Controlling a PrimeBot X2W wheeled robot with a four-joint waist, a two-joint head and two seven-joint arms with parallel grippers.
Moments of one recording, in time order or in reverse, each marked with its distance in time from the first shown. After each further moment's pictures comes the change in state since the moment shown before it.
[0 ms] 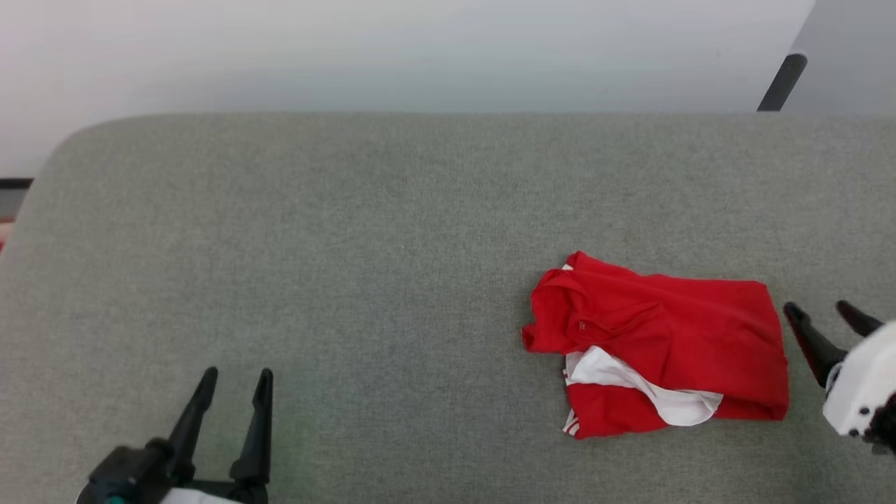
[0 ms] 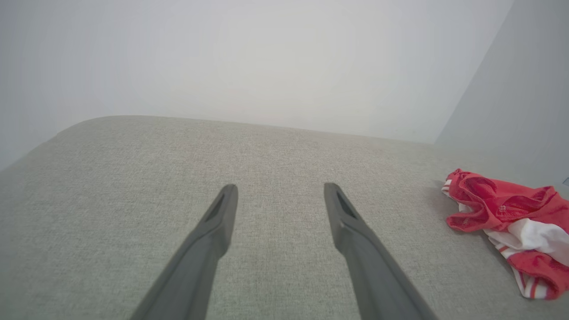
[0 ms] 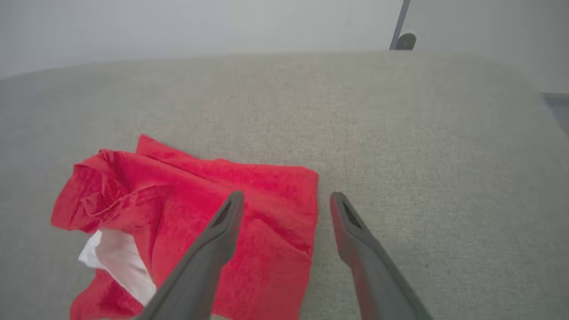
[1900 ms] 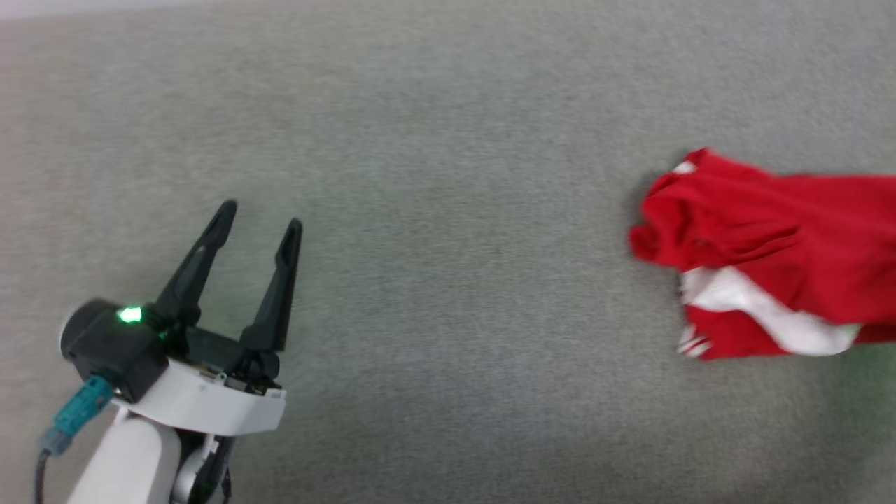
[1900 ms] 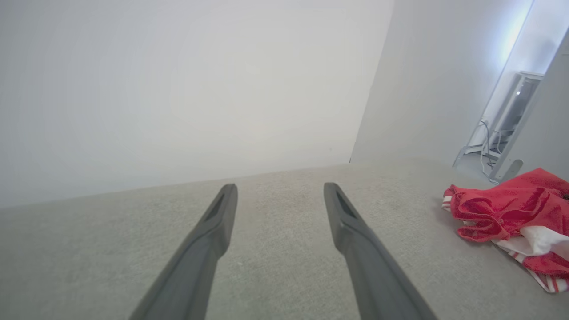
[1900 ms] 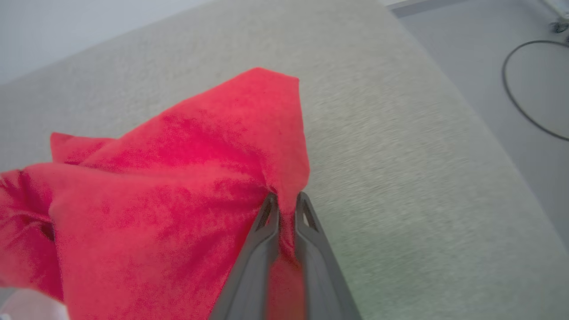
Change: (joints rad) left arm -0.316 0.148 -0.155 -0.112 -0.043 0.000 0.000; right arm -0.185 0.015 -0.232 0.191 0.017 0.001 0.012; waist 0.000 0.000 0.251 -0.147
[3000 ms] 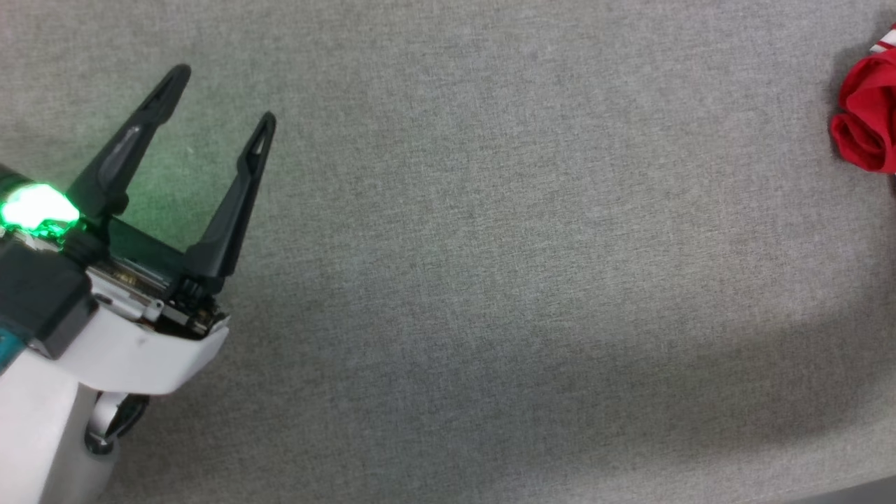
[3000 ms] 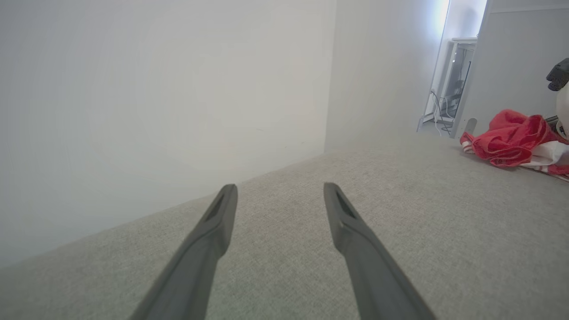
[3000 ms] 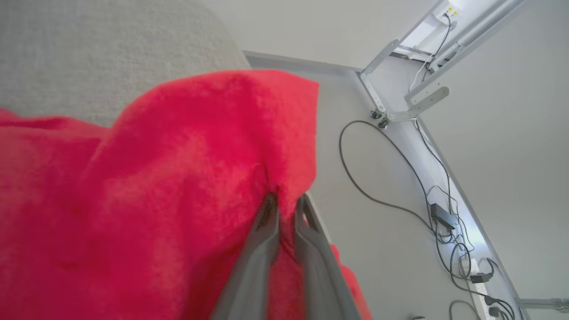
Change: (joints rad) left arm -0.226 0.242 -0.068 -0.147 0.034 -0.002 0.000; right arm -0.480 -0.103 -0.131 0.537 -0.587 0.000 -0.439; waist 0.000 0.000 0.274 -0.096
